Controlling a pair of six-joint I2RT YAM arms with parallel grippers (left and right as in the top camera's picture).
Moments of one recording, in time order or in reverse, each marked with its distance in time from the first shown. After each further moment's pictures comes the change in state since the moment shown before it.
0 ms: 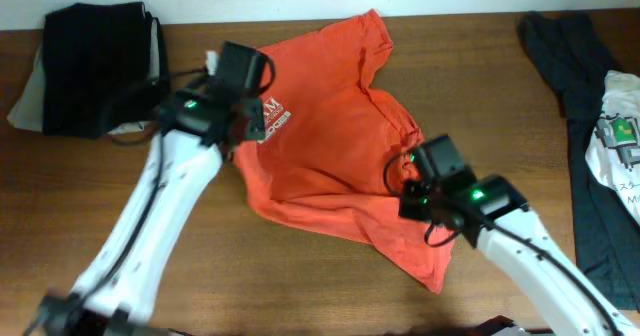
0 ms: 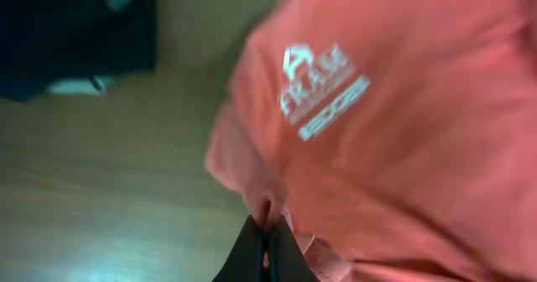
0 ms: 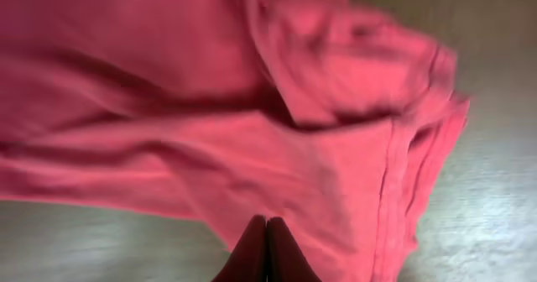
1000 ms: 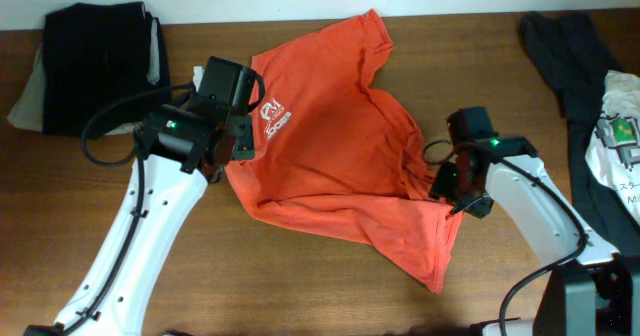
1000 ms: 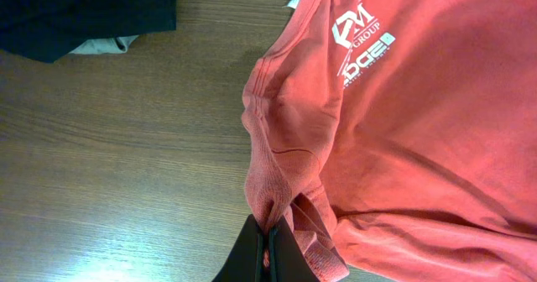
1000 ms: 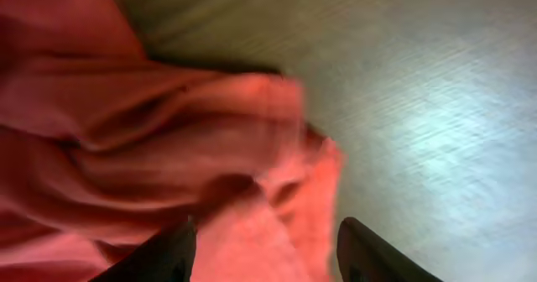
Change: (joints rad) left arm 0.000 -0.123 -0.035 -0.117 -0.003 0.000; right arm -0.300 0.292 0.030 -0.003 0.000 -0.035
